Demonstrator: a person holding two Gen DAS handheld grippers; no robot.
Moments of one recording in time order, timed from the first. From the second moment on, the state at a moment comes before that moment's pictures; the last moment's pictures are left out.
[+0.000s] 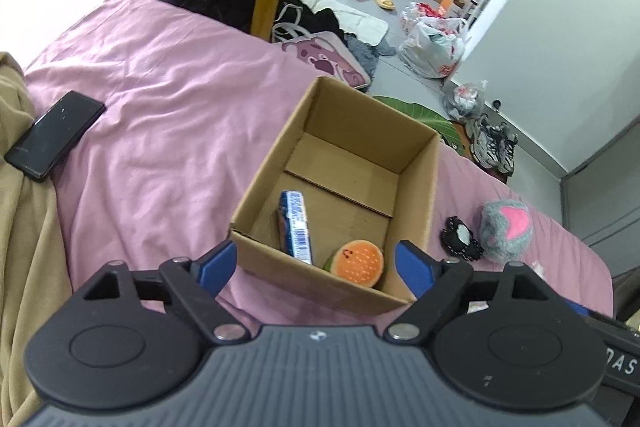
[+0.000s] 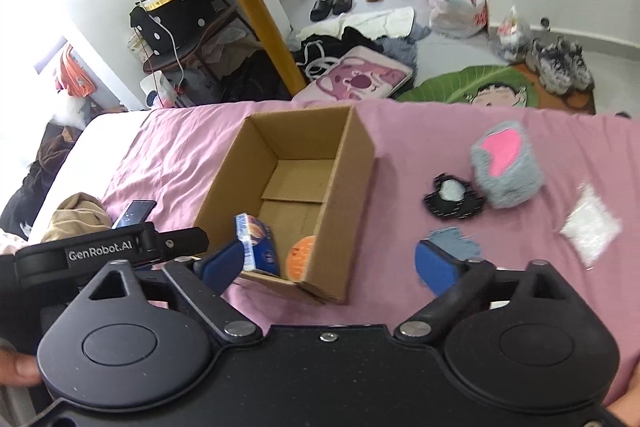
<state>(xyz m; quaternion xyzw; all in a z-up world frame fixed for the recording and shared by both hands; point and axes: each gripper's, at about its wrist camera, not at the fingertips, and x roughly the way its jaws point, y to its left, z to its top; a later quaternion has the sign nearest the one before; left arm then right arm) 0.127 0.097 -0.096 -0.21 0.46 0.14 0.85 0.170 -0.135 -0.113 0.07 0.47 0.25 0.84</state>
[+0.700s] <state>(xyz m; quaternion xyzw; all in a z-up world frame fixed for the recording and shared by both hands) 0.113 0.014 -0.074 -0.14 0.46 0.09 0.87 0.160 -0.236 -0.109 0.07 0.45 0.23 0.86</state>
